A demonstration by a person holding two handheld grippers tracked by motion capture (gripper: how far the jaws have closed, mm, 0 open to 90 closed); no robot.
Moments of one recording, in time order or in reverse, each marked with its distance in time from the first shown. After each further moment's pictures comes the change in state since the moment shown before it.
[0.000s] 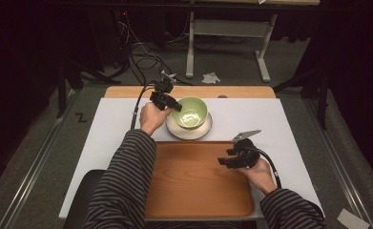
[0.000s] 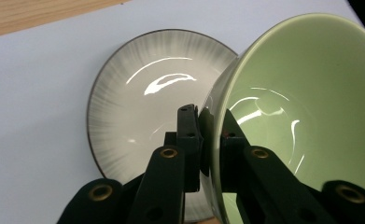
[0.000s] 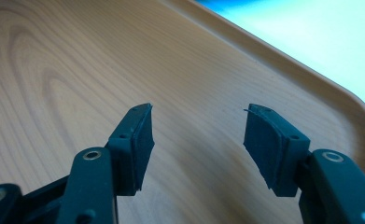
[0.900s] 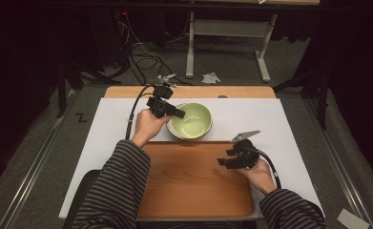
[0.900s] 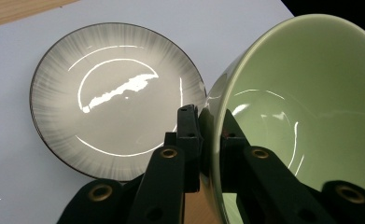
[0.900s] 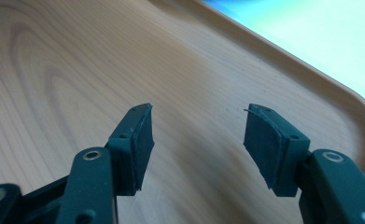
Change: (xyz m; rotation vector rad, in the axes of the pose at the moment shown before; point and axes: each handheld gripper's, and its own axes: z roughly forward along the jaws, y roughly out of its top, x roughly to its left) left arm -0.024 -0.026 -0.051 0.032 -0.139 0.074; right arm 0.003 0.000 0.000 0.004 -0.004 -0.013
